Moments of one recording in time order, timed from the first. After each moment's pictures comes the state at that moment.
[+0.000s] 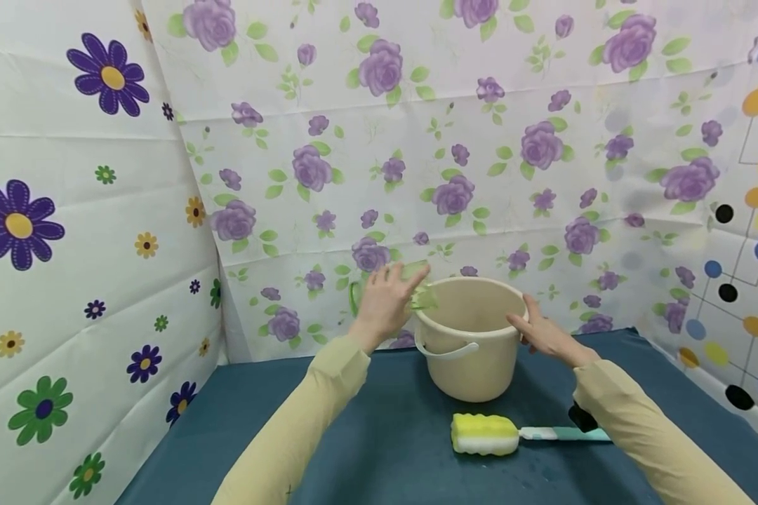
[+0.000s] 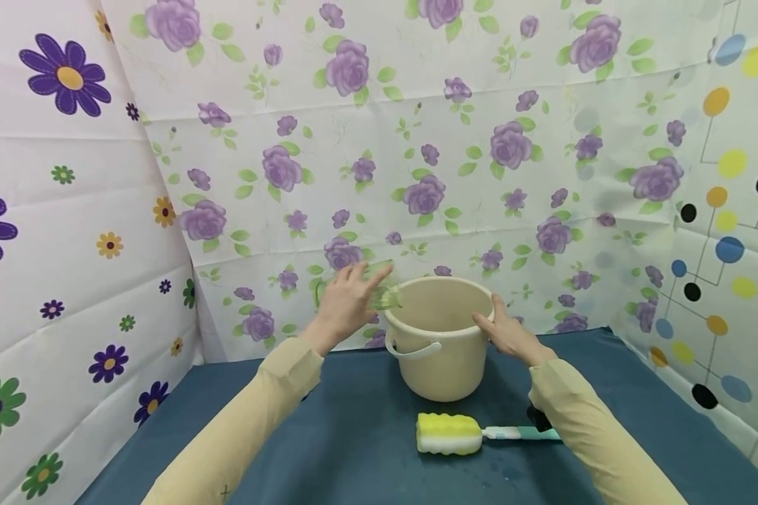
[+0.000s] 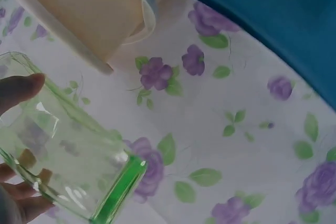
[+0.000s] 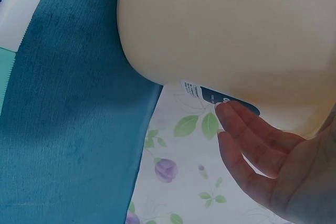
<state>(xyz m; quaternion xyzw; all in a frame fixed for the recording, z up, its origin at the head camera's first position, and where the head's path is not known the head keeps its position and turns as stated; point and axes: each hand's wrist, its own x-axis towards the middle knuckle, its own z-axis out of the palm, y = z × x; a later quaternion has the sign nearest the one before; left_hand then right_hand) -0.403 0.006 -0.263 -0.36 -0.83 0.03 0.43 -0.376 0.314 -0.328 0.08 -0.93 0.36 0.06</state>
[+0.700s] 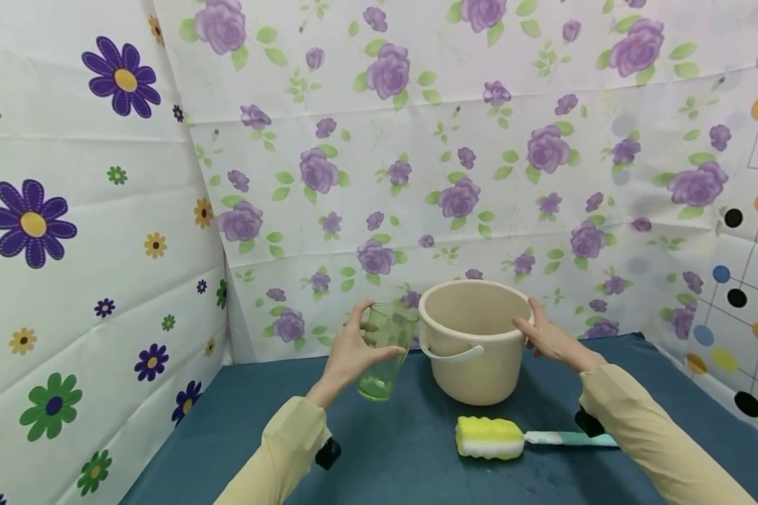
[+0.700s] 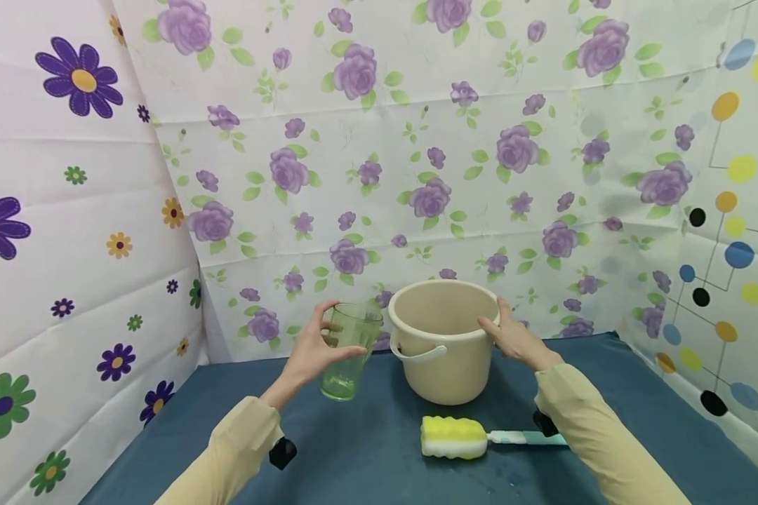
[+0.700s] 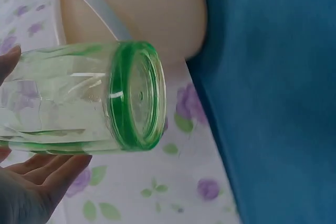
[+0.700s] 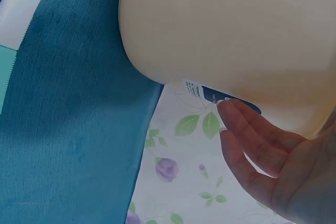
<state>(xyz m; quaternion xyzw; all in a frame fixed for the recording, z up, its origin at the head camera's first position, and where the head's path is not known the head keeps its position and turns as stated) -0.371 -0.053 -0.321 -0.24 -0.84 -0.44 0.19 -0.377 0.314 -0.331 0.08 -0.93 0.37 0.05</state>
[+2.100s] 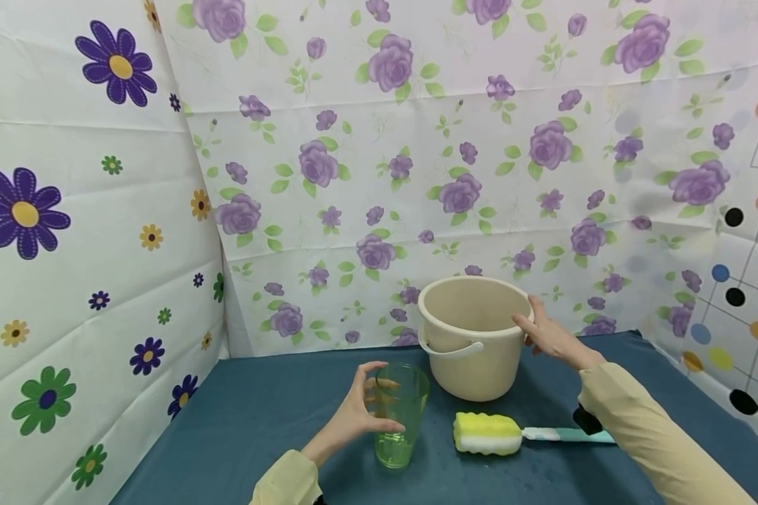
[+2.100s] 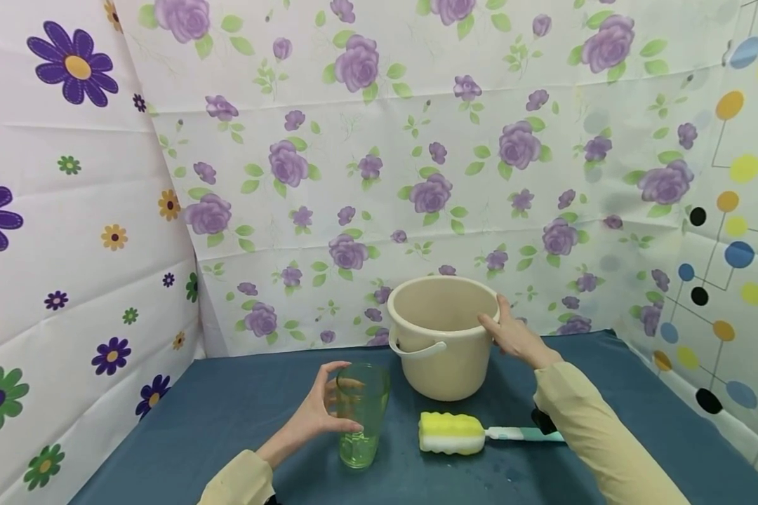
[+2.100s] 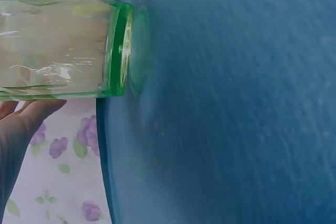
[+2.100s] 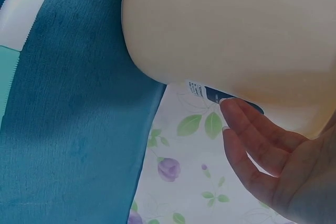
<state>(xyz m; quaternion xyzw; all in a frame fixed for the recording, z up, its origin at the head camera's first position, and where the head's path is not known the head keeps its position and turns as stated) -0.349 -0.068 -0.414 -0.36 -0.67 -0.64 -0.06 -0.379 0.314 -0.331 0.08 -0.92 0.37 0.05</state>
